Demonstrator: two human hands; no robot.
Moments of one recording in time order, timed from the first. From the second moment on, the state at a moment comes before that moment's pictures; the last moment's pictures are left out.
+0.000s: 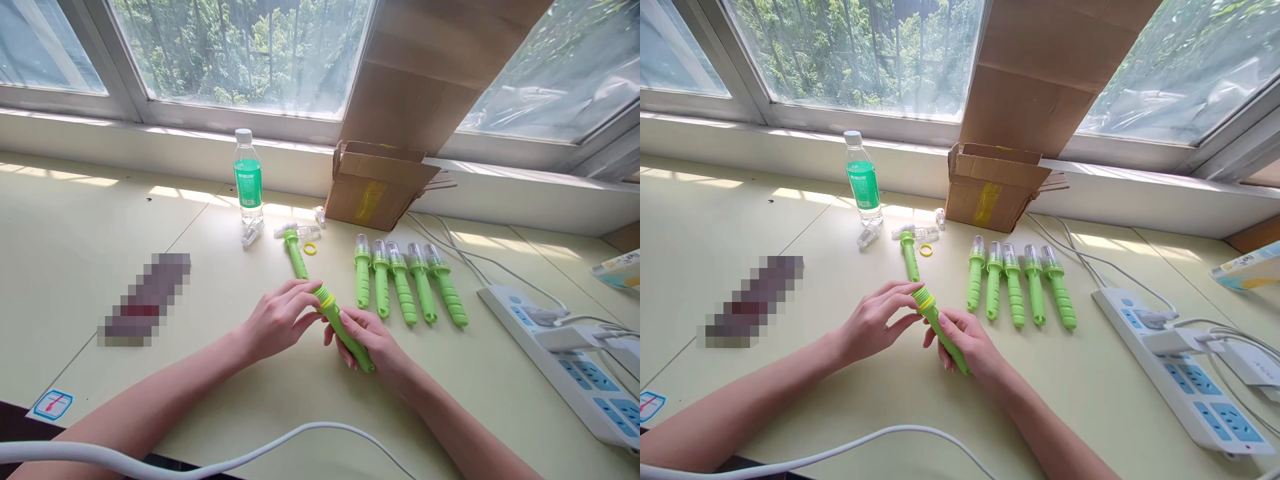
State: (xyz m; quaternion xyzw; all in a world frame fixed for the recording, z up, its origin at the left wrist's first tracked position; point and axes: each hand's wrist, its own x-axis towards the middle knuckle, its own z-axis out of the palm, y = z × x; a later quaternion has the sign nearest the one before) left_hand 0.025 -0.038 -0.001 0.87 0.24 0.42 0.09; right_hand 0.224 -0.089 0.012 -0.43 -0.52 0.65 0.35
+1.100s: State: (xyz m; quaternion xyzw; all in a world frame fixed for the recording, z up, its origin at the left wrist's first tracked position) left_hand 0.025 -0.040 -0.001 0.86 0.23 0.44 0.09; right_hand 0.225 -0.090 0.011 -0.40 -0.52 0.67 0.34
